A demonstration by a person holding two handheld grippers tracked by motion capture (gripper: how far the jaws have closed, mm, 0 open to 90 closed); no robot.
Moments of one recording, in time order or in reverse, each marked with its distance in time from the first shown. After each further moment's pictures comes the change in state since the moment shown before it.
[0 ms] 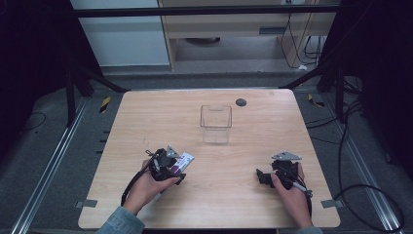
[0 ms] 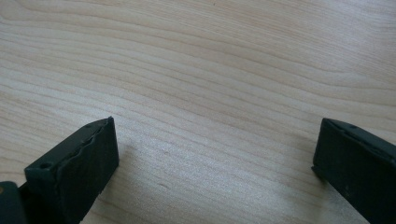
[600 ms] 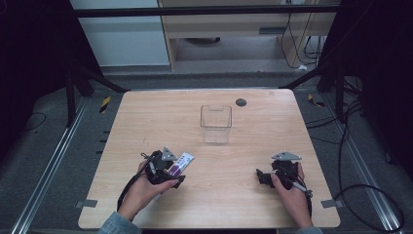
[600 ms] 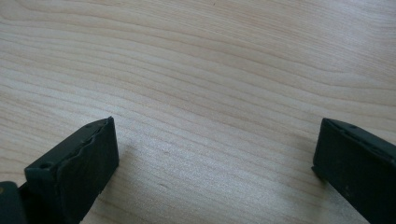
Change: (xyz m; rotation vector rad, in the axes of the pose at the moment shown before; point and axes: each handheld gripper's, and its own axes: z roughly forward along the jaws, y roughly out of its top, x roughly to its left) left arm -0.007 -0.007 -0.018 -0.065 0.001 0.005; right arm 0.000 0.000 0.000 0.000 0.000 0.000
